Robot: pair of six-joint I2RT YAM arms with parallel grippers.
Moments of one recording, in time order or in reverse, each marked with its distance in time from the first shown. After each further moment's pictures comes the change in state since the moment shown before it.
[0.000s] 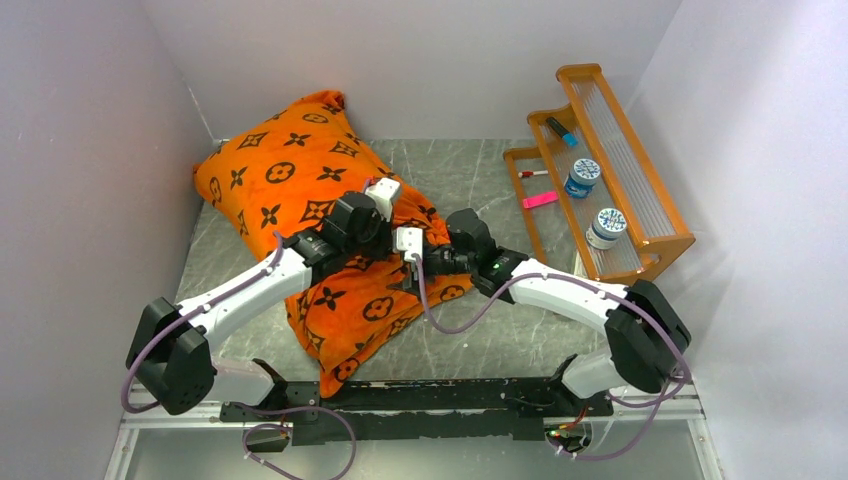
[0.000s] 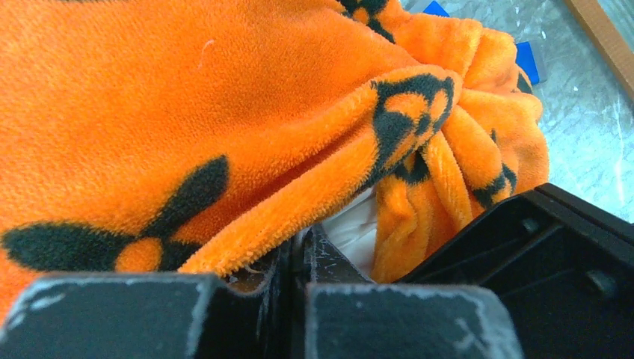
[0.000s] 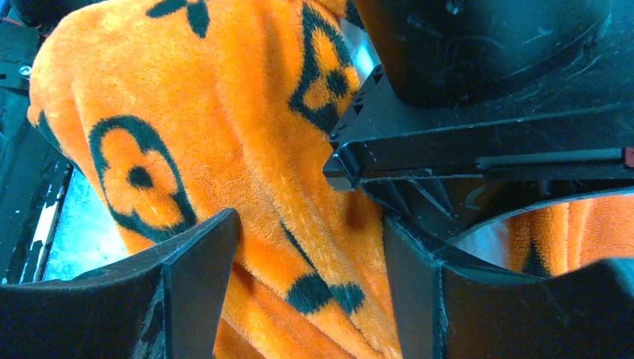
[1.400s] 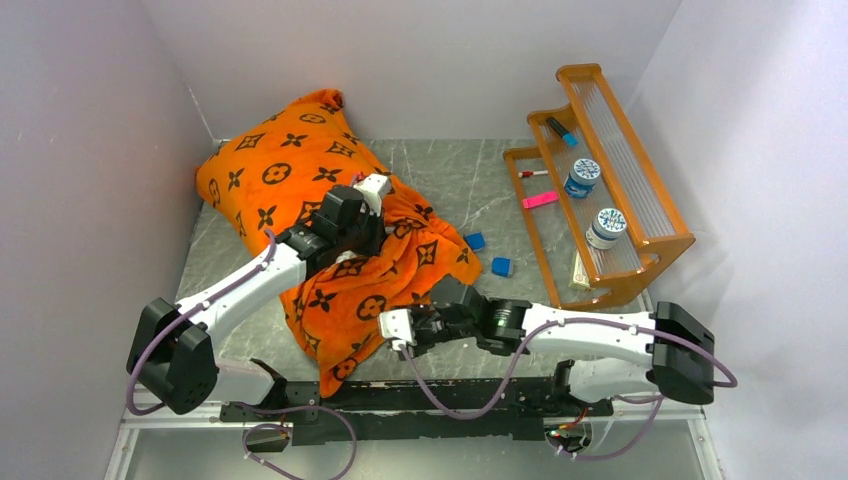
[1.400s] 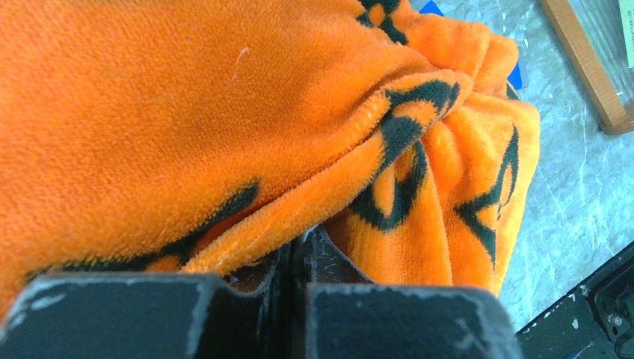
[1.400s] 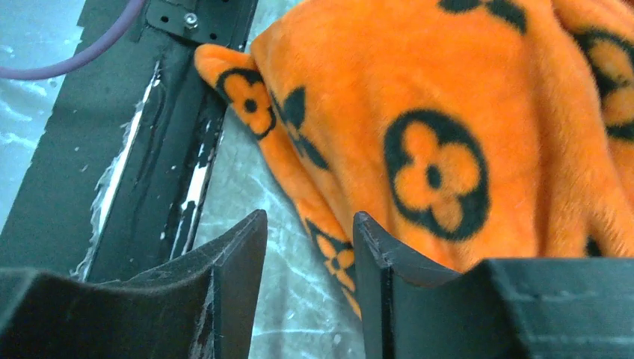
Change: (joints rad) left arm 0.086 0.005 -0.002 -0.015 0.116 -0.052; right arm 0.386 -0.218 -0.175 -0.141 0.318 -0.034
